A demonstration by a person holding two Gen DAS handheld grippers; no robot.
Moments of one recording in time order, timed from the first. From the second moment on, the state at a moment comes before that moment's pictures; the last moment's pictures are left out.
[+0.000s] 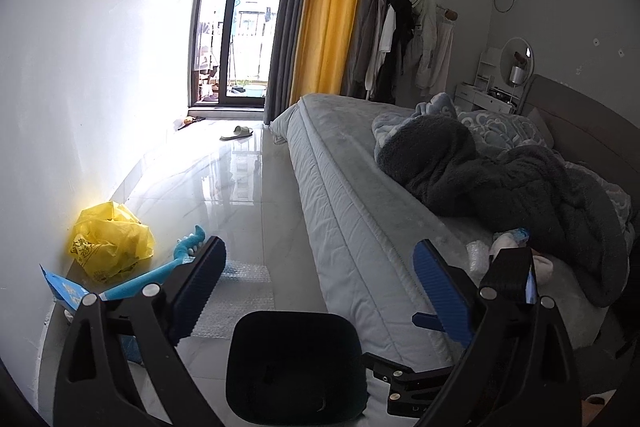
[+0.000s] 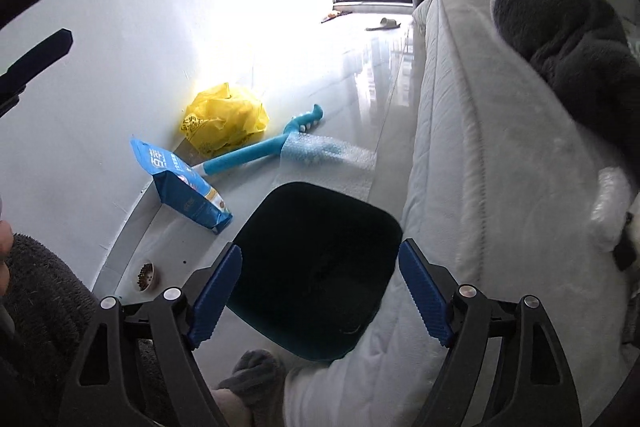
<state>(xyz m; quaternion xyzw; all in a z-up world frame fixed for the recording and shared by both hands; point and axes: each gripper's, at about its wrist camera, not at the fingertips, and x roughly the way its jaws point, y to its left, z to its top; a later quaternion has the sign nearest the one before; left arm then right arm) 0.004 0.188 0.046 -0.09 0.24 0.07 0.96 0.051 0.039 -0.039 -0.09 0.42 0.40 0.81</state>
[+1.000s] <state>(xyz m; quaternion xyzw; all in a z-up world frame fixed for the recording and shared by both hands) 0.081 0.068 0.023 -0.09 0.30 0.01 0.95 0.117 -0.166 0.018 -0.11 0.34 0.31 0.88</state>
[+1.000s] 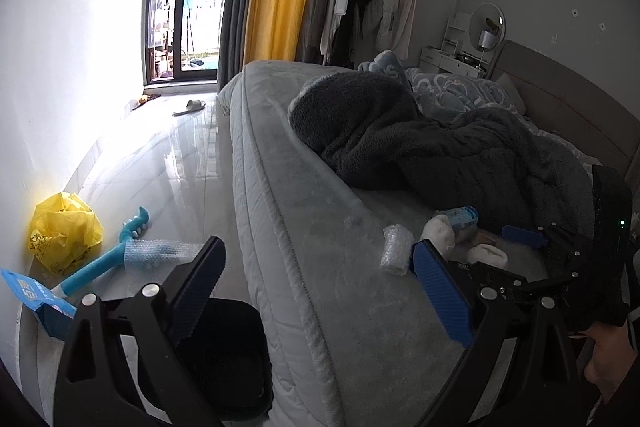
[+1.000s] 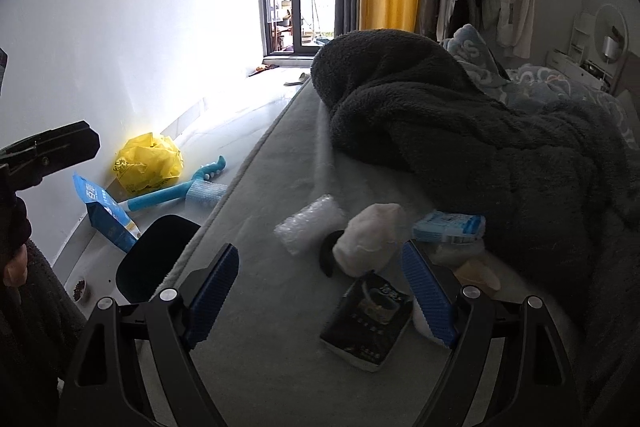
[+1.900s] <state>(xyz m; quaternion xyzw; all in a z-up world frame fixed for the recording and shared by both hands) 0.138 -0.013 -0.044 -0.10 0.38 -0.06 0.92 0.166 -0.240 -0.041 -0.08 0.38 0.31 0.87</state>
